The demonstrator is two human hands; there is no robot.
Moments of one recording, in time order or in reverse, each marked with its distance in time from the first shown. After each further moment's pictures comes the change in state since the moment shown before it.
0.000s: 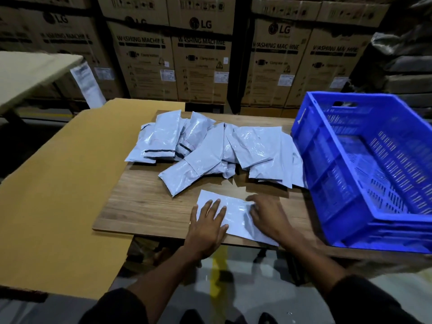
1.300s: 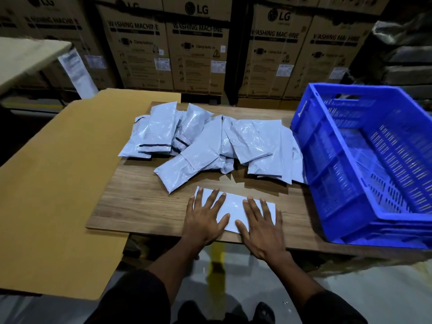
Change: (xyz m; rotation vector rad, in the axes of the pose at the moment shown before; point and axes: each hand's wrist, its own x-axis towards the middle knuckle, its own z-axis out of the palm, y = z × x) left_hand 0.021 -0.001 -0.001 -0.074 -0.105 -0.155; right_hand -0.047 -0.008 0.051 -0.286 -0.143 0.160
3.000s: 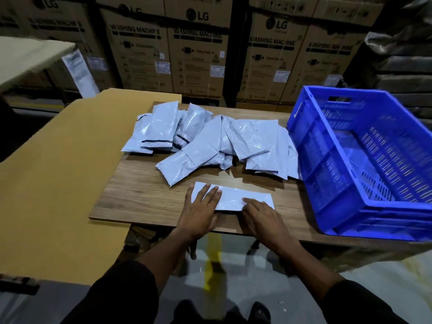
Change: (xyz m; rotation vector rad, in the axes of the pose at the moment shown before) left_hand -0.012 -0.013 -0.025 0.196 -0.063 0.199; right_hand -0.007 0.007 -0.039 0.040 0.281 -0.379
